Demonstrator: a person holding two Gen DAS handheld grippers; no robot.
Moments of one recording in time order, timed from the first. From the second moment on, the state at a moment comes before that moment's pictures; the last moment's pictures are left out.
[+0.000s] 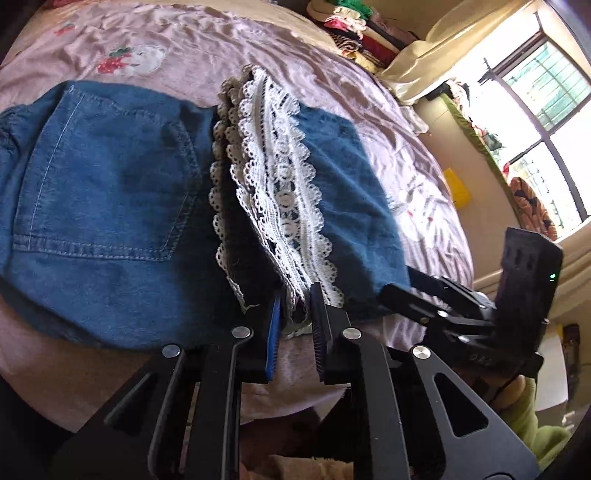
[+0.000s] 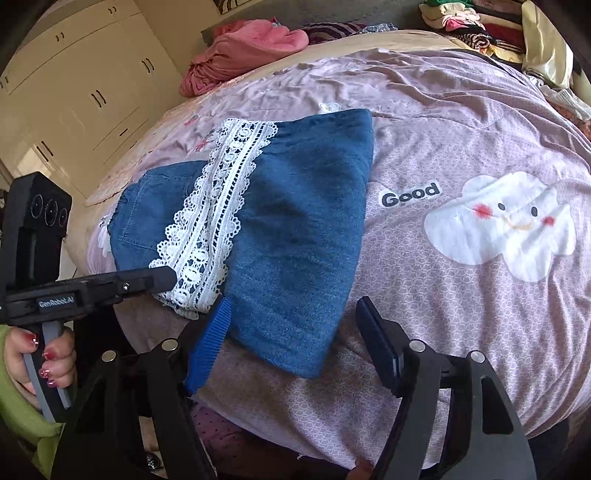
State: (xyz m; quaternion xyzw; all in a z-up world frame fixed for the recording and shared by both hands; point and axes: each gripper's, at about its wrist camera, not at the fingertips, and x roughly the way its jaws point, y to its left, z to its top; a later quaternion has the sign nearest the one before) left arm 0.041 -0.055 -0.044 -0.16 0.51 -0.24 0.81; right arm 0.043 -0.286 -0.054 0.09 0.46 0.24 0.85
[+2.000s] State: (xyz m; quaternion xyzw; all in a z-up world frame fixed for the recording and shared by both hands) left arm 0.012 0.038 0.009 -0.06 0.42 -0.08 0.90; right arm 0.048 -0.203 0.021 -0.03 0.39 0.25 0.89
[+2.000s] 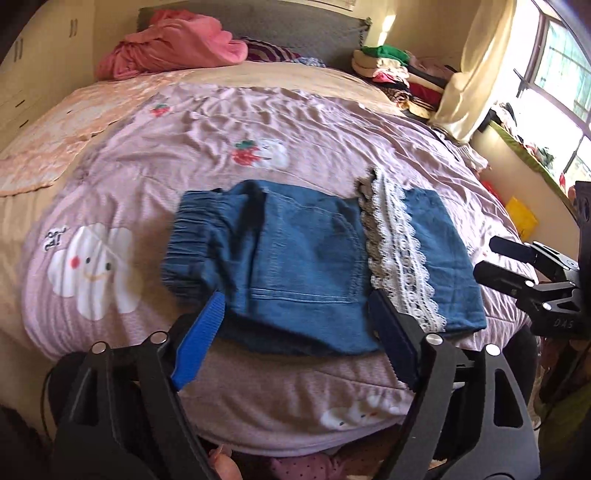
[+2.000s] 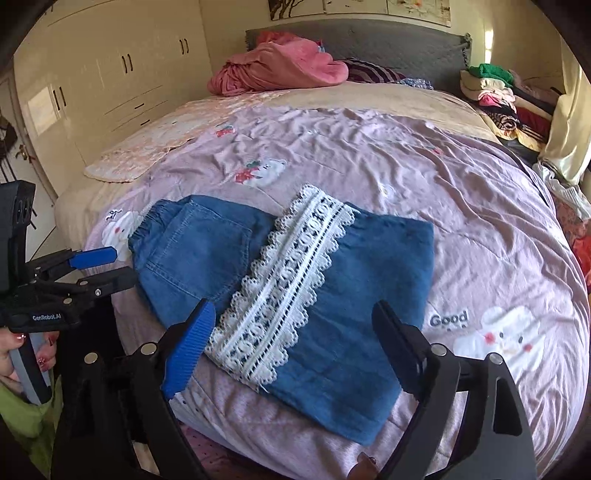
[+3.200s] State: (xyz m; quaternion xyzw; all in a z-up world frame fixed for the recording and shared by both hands) left arm 0.037 0.108 -0.035 -0.13 0.43 -0.05 0.89; right arm 0.131 -0.067 0.024 -0.09 0.41 0.36 0.83
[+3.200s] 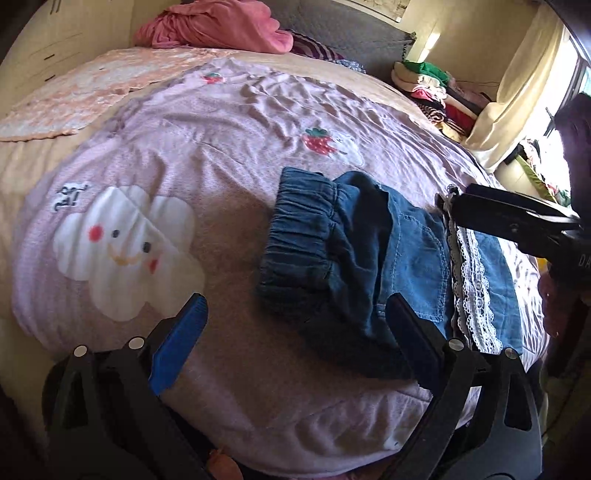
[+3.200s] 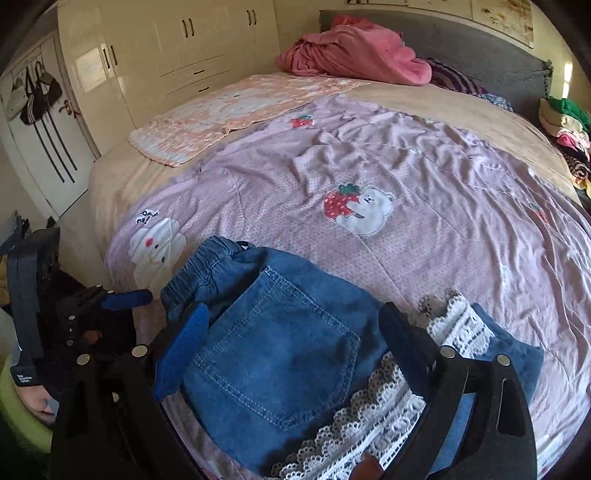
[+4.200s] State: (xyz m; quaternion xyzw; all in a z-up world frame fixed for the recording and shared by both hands) left arm 0.059 0.112 -0.062 -0.20 0.43 -0.11 0.88; right arm 0.195 0.001 -0.020 -0.06 0.46 0.54 0.70
